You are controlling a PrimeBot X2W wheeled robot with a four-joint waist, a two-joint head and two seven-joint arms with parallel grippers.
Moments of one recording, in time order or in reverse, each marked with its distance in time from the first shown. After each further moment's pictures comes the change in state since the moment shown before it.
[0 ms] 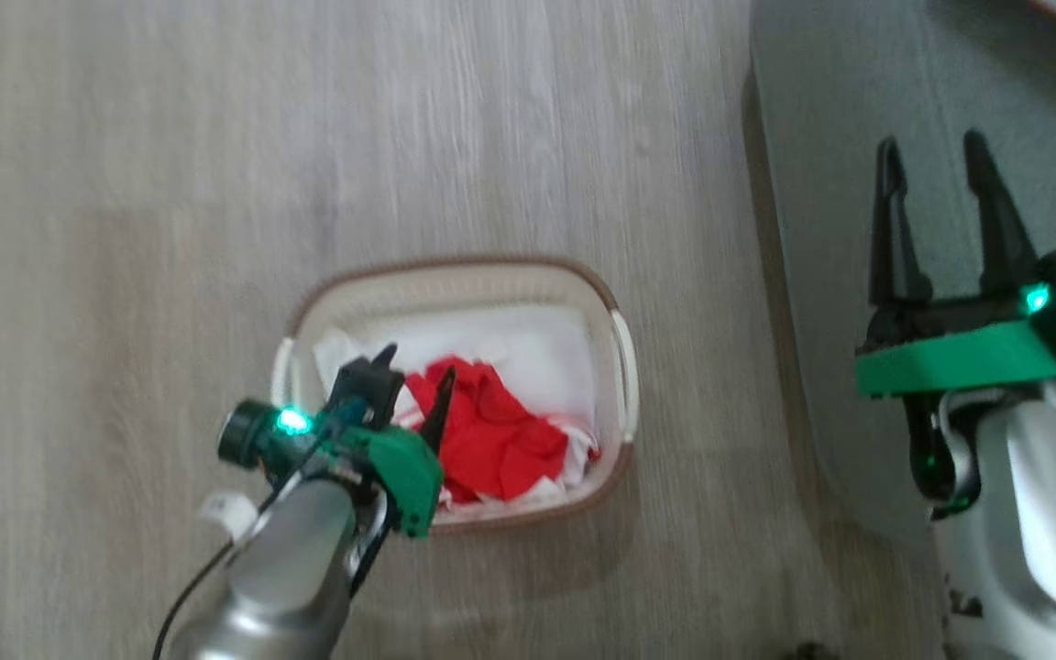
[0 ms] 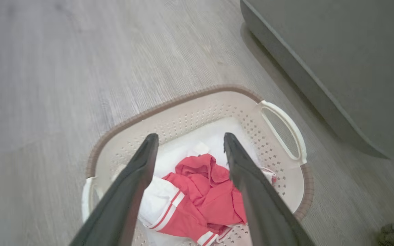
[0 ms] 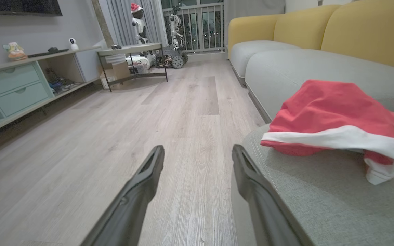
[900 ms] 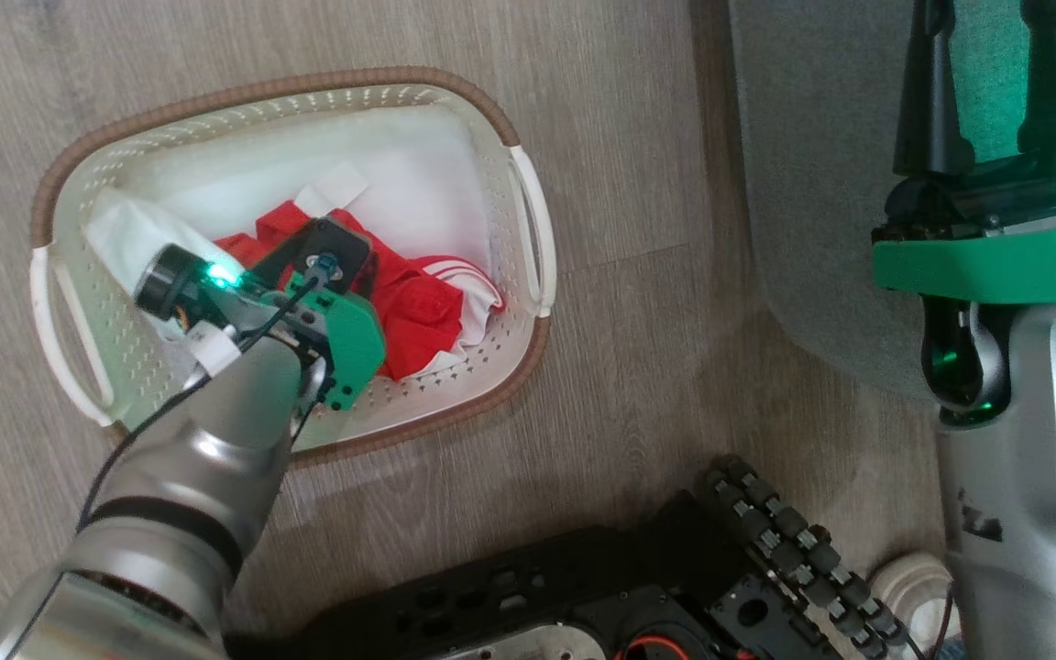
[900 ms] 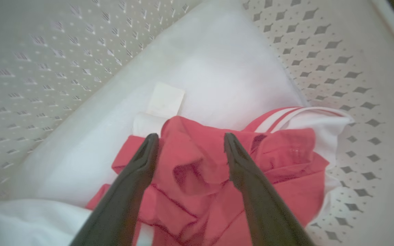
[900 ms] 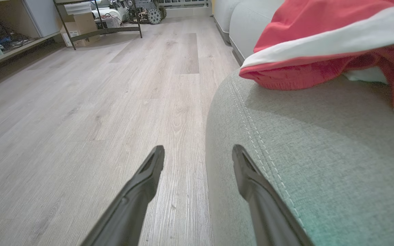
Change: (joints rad) left arm -0.421 0.014 -0.153 0.447 0.048 0.015 -0.010; right arm -0.178 0.000 0.044 -0.122 0.071 0.000 0.000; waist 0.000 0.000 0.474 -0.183
